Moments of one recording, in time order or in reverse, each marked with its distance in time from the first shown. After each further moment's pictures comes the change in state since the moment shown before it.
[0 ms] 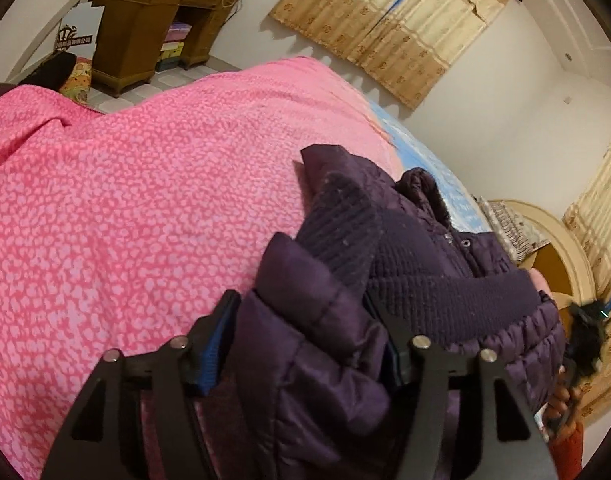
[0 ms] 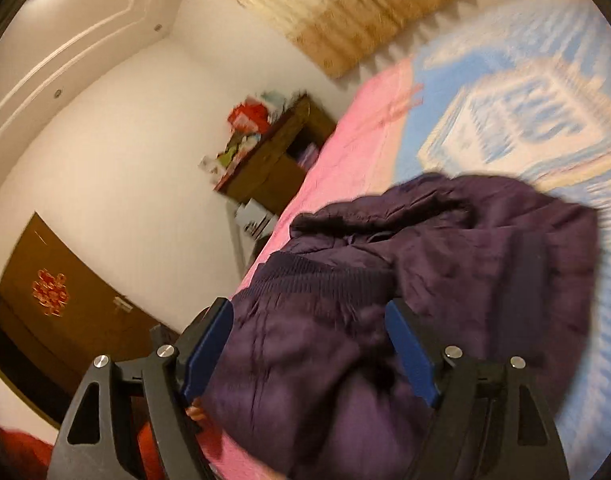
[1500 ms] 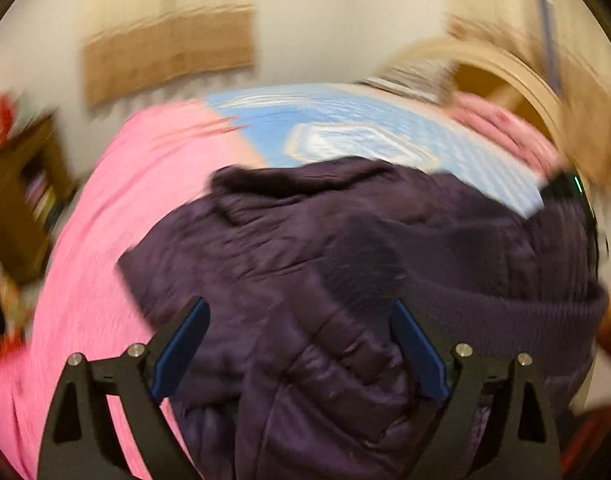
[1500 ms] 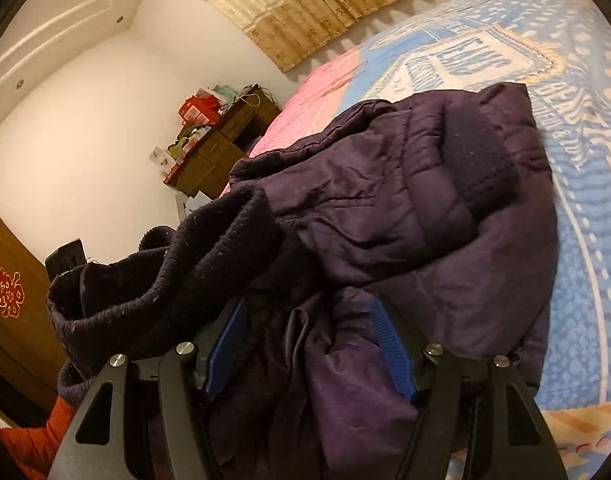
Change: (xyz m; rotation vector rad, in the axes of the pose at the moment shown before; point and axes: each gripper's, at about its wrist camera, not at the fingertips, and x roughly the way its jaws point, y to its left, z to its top) left arm 0.014 -0.149 -0.020 0.873 0.105 -0.114; right arm -0.001 -0.019 -0.094 0.003 -0.048 -0.221
